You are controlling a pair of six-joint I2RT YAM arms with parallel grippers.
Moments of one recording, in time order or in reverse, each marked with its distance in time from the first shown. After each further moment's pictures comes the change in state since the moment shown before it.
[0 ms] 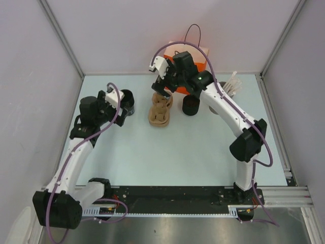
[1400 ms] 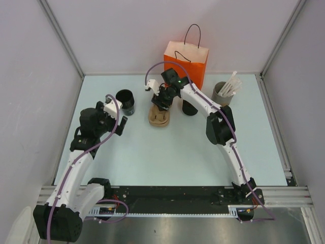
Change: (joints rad) left arm 0.010 -0.183 -0.183 -0.007 -0.054 -0.015; right arm -0.058 0.547 0.273 -0.192 -0.153 -0.137
